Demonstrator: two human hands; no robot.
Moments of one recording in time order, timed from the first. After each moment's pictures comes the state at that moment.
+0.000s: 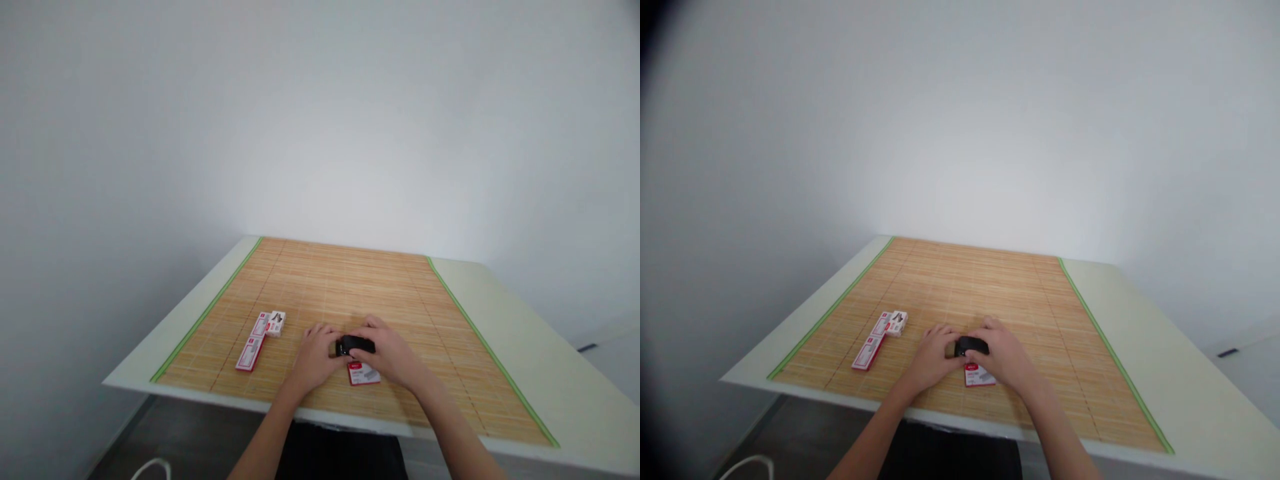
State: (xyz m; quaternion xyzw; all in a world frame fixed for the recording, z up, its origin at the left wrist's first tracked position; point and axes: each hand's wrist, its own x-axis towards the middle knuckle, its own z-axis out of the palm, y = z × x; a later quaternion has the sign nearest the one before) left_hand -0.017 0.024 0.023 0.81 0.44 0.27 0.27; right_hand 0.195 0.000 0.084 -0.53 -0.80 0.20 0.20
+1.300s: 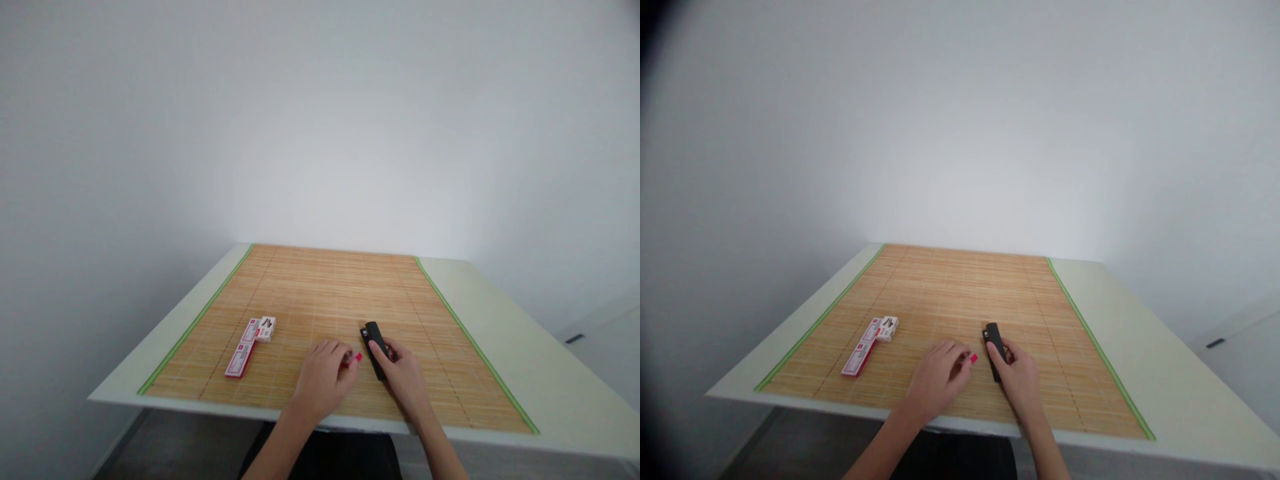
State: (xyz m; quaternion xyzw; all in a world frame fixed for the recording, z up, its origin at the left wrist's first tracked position) left_hand 0.017 -0.024 0.050 0.83 0.43 0.29 0.22; right_hand 0.234 -0.041 0.014 -0.71 -0.53 0.23 0.40
